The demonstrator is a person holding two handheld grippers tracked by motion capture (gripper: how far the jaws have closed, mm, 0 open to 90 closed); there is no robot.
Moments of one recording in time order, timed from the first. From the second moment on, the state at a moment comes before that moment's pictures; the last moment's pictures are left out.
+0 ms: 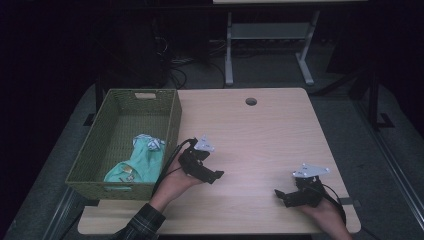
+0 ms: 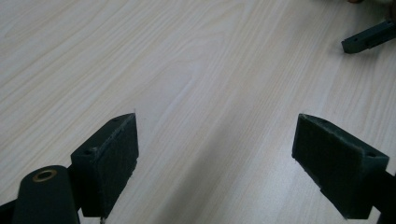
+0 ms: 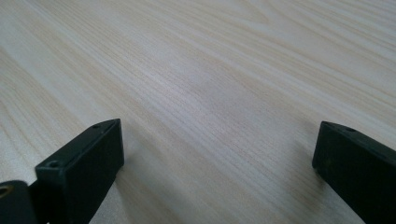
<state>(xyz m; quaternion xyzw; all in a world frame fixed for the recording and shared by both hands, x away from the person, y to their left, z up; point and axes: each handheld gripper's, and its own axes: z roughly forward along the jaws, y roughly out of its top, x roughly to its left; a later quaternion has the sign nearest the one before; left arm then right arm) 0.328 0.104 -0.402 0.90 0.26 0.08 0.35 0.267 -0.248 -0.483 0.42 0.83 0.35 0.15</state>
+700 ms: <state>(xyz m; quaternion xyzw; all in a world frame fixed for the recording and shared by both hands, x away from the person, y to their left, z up) 0.333 0.108 -0.386 0.89 0.26 0.07 0.36 0.267 -0.248 -0.483 0.42 0.83 0.35 0.15</state>
